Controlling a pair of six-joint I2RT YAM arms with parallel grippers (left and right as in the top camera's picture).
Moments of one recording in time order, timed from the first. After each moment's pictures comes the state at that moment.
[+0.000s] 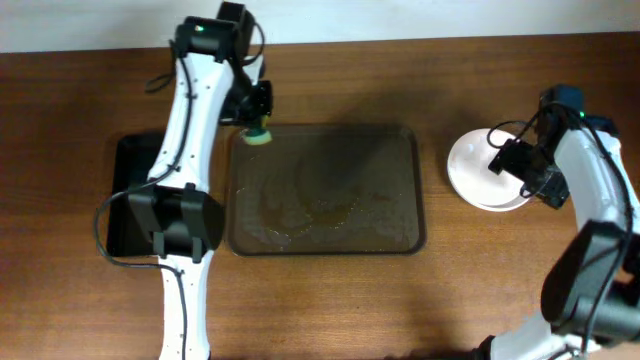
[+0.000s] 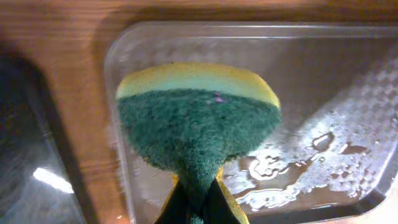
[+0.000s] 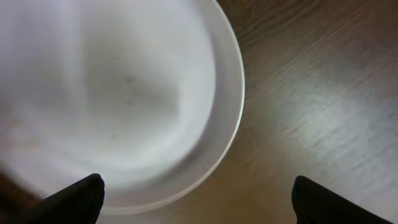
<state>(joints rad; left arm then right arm) -0.18 2.42 2.60 -1.65 0.14 -0.18 -0.28 1.78 1.39 -1.02 0.10 0.41</state>
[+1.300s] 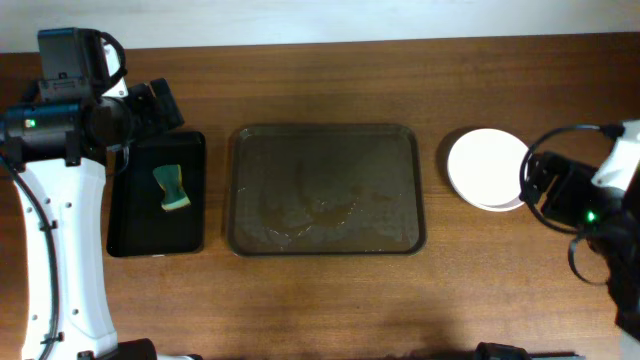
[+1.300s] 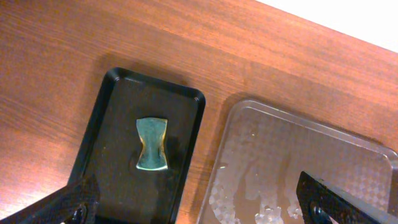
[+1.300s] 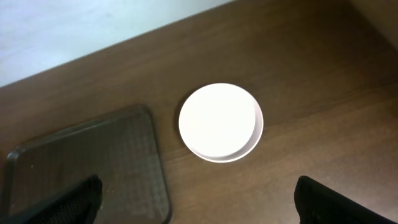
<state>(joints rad) 0.08 1.59 1.86 -1.21 0.00 -0.25 -0.19 1.01 1.54 -1.23 -0.01 0.20</state>
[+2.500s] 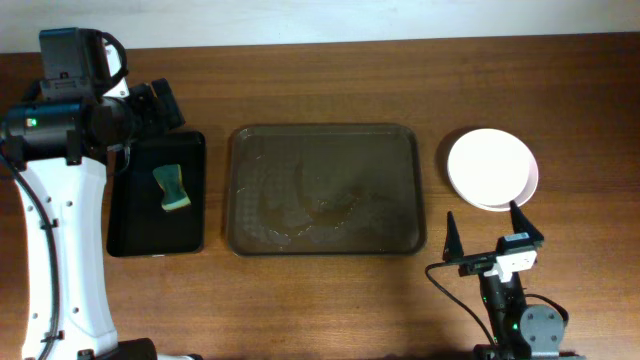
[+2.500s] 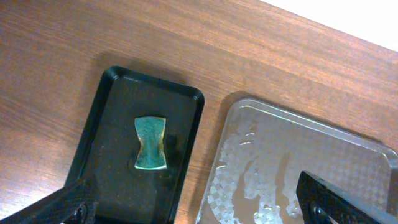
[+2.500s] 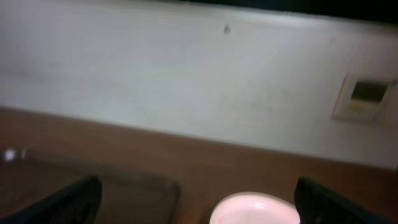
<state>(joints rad) 0.08 1.59 1.86 -1.21 0.00 -0.25 -0.06 0.01 0.01 0.11 -0.18 -0.09</state>
